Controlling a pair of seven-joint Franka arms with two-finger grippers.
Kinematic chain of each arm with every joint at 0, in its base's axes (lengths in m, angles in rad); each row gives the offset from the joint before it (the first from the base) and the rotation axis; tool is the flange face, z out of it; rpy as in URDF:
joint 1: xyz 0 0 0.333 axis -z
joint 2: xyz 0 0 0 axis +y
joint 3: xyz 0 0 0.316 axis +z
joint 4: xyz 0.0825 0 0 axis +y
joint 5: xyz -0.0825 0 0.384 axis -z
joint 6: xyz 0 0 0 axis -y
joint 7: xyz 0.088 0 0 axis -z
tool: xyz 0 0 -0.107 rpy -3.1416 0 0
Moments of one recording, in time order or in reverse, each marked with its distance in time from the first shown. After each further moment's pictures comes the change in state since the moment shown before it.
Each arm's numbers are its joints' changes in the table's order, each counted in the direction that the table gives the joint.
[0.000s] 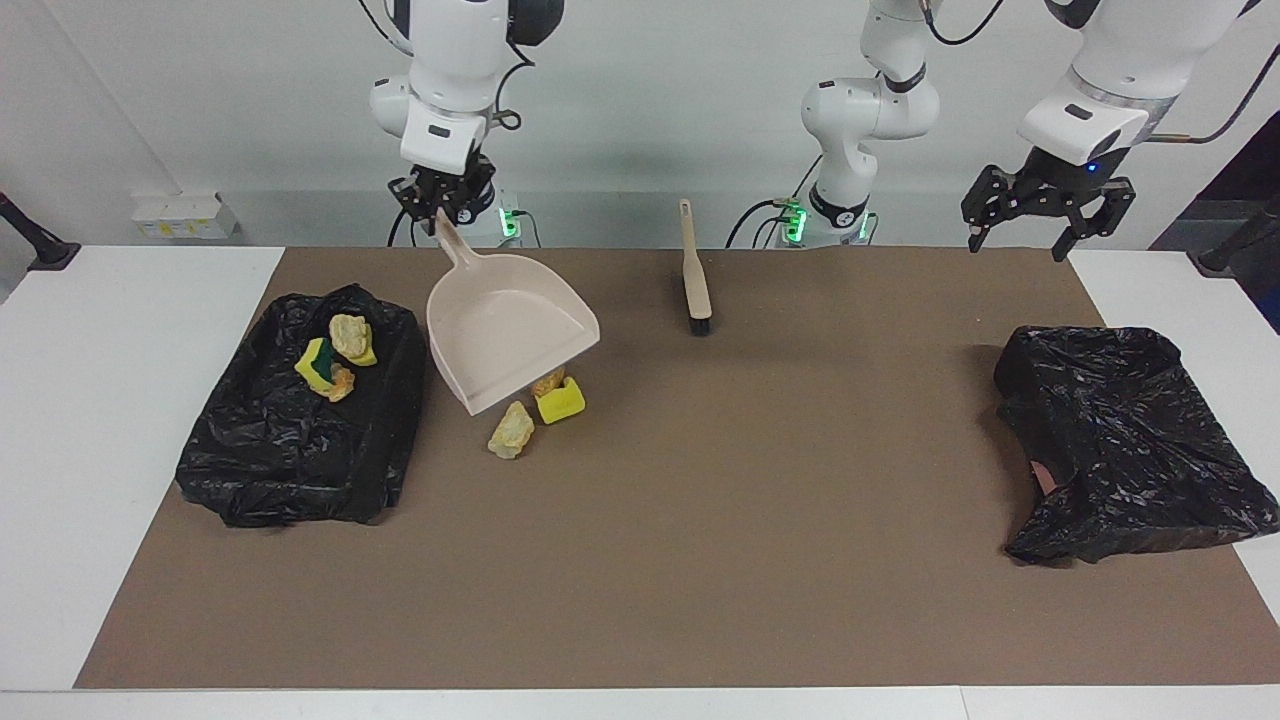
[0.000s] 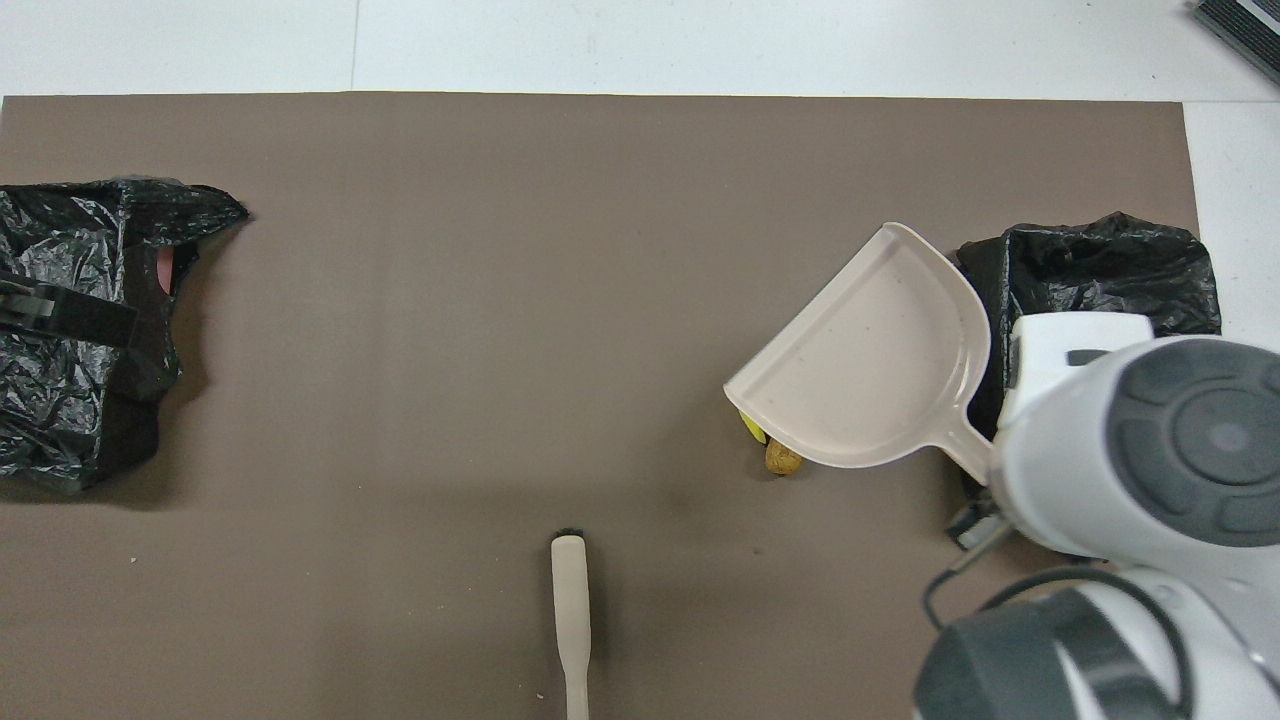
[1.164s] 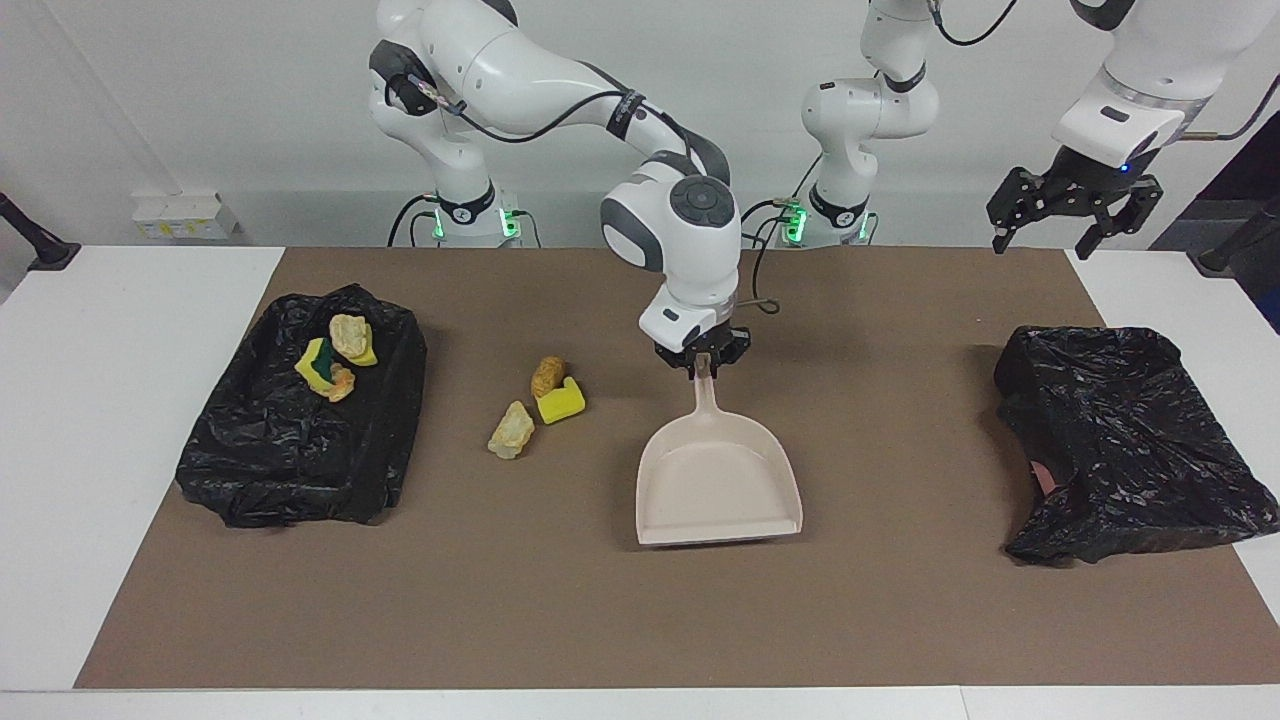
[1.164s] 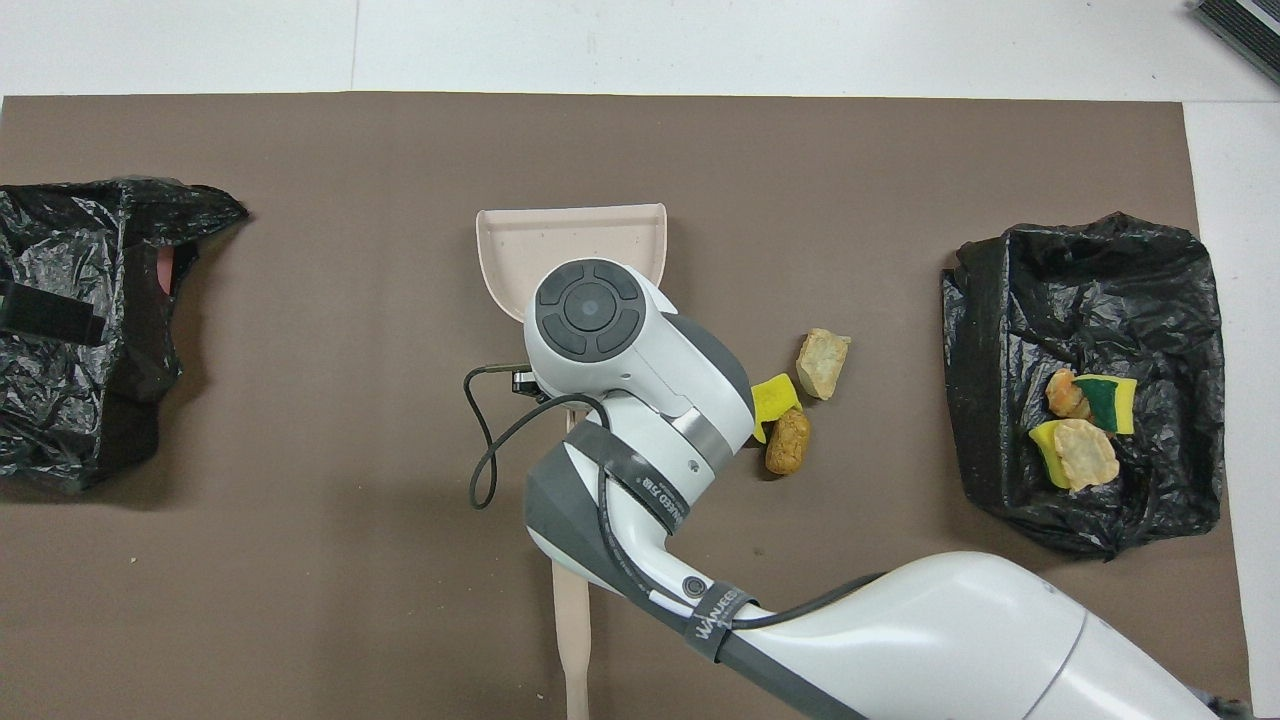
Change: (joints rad) left arm -0.050 0.000 0.002 0.000 0.000 -0.003 -0.001; right arm -0.115 0.790 0.282 -0.419 0.078 0.487 1.006
